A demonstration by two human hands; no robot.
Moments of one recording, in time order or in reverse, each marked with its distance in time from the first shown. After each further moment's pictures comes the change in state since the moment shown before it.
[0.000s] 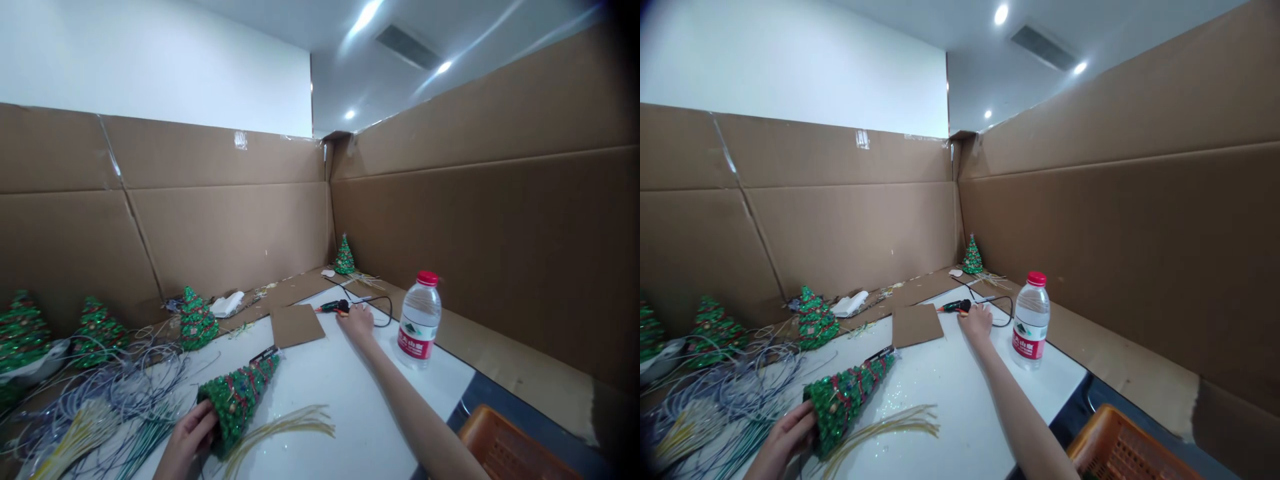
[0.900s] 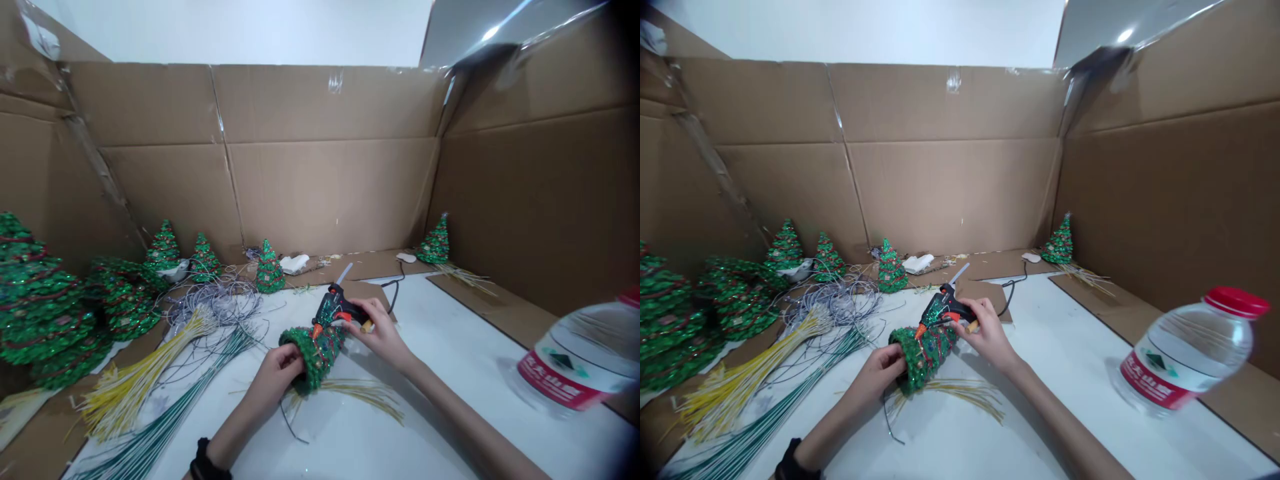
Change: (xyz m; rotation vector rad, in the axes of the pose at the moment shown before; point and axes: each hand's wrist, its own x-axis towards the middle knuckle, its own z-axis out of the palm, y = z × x) left_hand -0.035 0.021 0.030 -0.071 -0.261 0.114; right_hand -0.103 -0.084 -0.041 0.852 -0.227 -0.794
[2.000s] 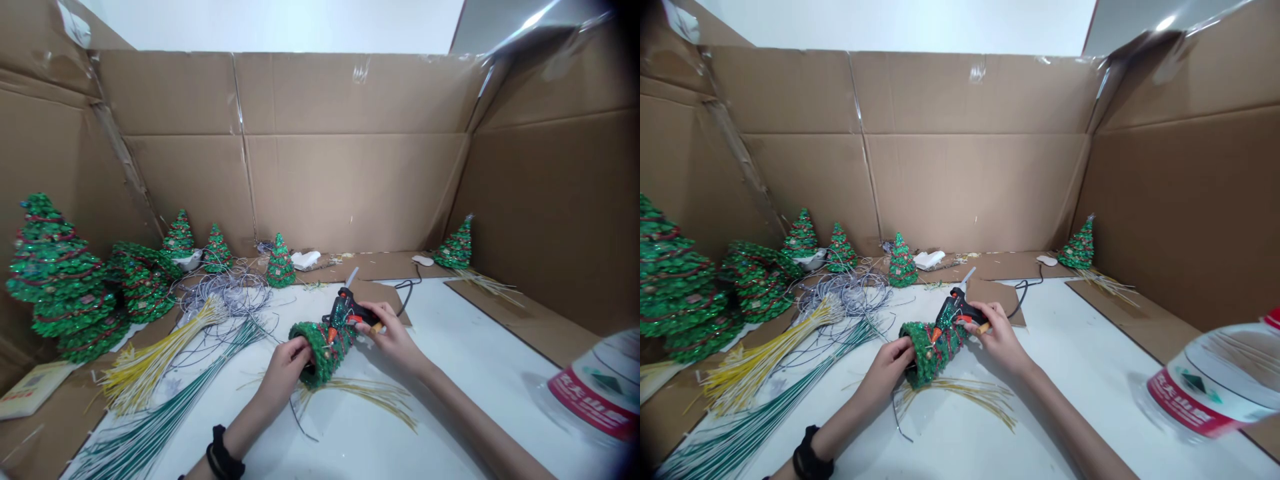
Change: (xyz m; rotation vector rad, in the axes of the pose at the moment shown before) left_hand 0.001 -0.006 0.003 0.100 0.074 0.085; right_hand -0.002 0.011 0.006 0.089 -0.119 0.134
